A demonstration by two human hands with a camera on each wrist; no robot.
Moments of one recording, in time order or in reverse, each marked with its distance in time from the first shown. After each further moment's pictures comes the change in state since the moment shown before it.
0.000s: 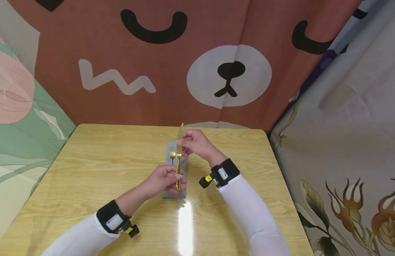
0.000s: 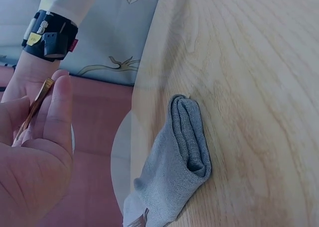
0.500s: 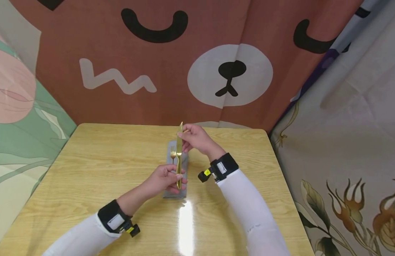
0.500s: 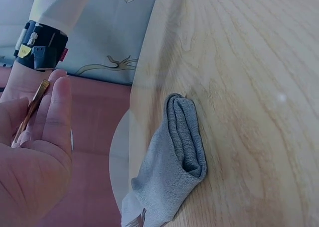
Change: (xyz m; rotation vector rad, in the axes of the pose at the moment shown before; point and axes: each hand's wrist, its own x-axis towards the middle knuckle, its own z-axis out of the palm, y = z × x) left_hand 0.002 -0.001 0.001 -0.022 0.017 -0.011; right_hand 0.012 -0.011 -0.004 -0.010 -0.015 0.005
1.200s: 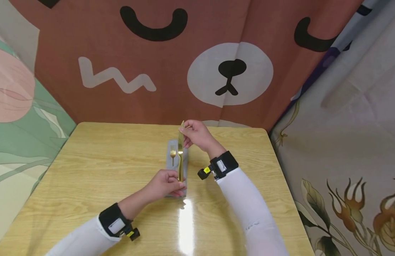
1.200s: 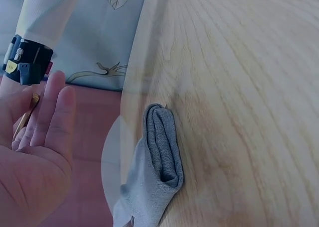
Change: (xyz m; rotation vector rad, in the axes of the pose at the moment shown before) left_hand -0.006 -0.015 0.009 0.054 0.014 -0.008; right_hand 0.006 -0.001 -0.005 0.040 0.082 -0.011
